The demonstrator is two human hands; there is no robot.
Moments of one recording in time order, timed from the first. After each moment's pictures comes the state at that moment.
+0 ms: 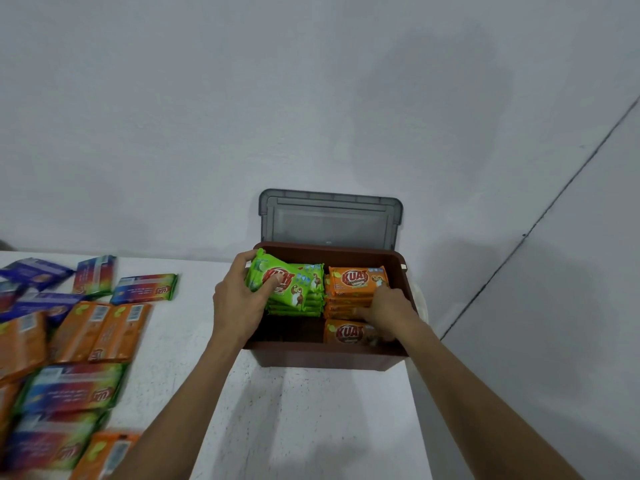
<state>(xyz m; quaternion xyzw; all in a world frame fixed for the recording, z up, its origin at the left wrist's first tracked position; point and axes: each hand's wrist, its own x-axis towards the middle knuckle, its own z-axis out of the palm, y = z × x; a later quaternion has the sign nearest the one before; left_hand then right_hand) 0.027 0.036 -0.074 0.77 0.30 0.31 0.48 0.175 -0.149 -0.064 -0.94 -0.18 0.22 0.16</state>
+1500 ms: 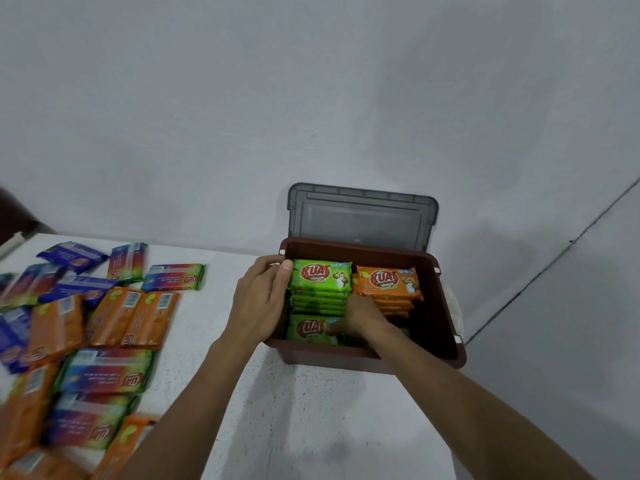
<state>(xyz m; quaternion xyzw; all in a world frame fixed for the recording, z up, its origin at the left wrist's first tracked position) 0.022 0.057 -0.091 0.86 0.25 0.28 0.35 0.160 -0.070 -0.114 -0.91 -0.25 0.30 0.12</state>
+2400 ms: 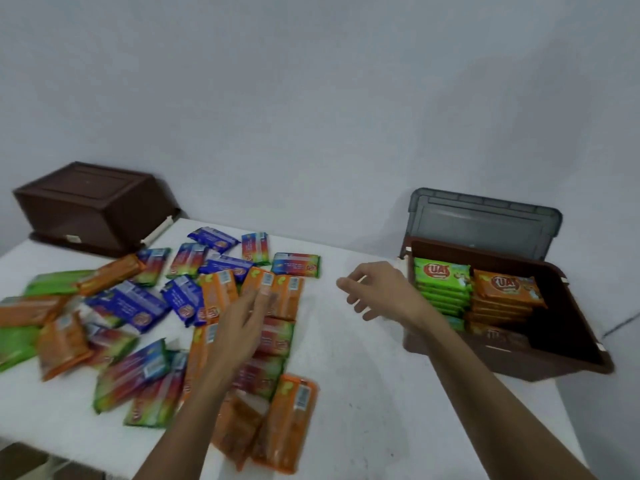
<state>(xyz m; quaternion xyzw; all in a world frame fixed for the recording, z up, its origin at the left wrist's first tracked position) -0.202 0.175 -0.110 0.79 0.33 0.29 0.43 -0.012 0.032 -0.017 -0.81 -0.33 0.31 0.37</state>
